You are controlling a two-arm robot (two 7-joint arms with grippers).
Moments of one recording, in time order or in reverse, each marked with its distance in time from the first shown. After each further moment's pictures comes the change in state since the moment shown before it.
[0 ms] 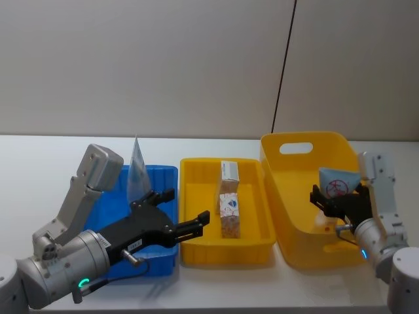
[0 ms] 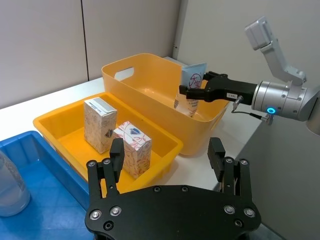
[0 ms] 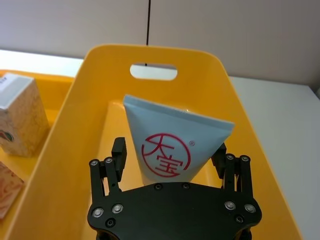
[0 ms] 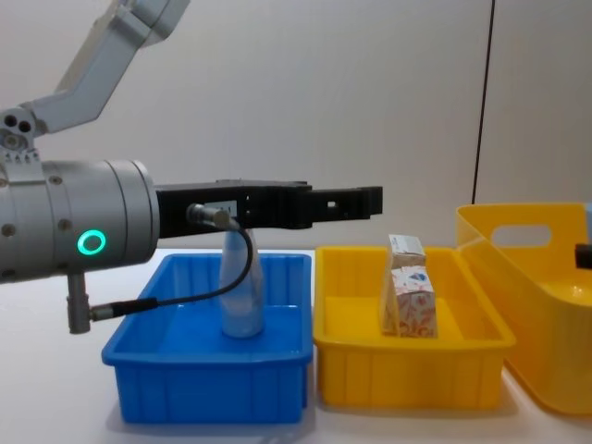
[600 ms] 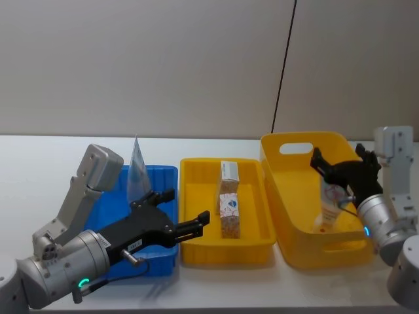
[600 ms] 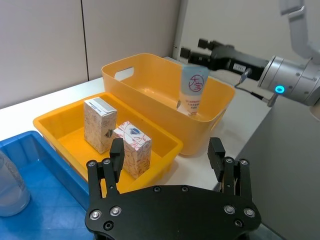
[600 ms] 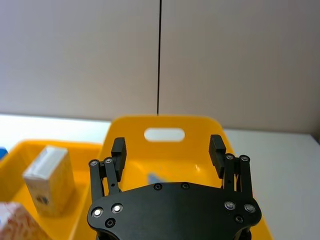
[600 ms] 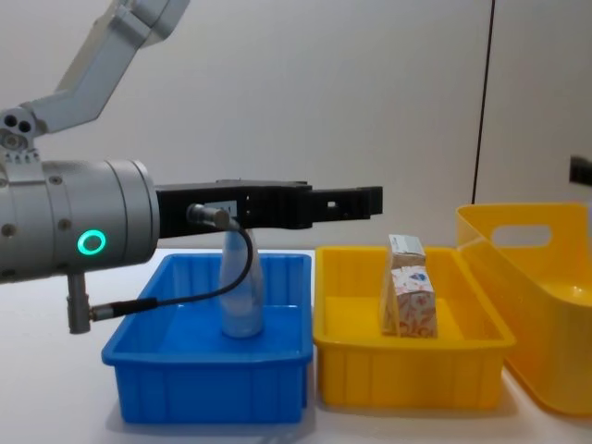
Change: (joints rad) left arm 0.000 0.000 0.000 0.000 0.000 0.000 0.000; right arm 0.003 -0.027 0.035 -0.064 0.036 -0.140 0.032
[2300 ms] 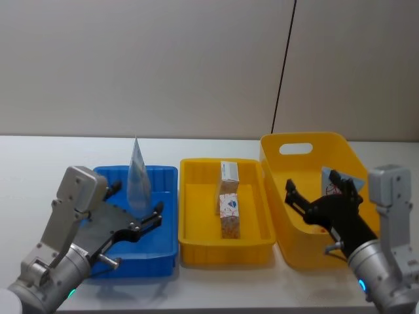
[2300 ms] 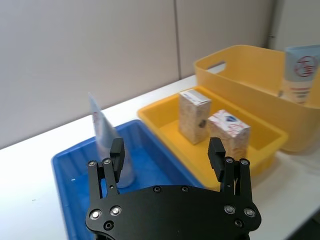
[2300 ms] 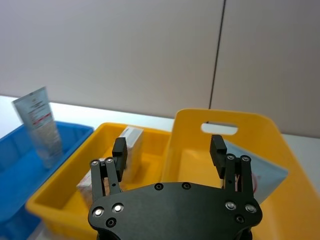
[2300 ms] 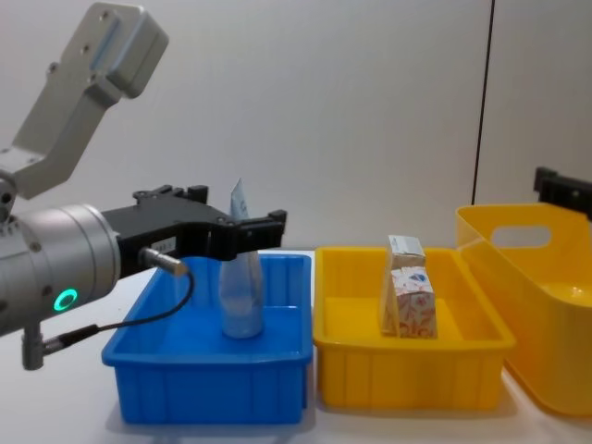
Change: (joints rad) left arm 0.063 0.033 0.035 0.014 0.199 -0.195 0.349; right arm -0.252 0.104 -0.103 -0.294 0.122 -0.054 0.025
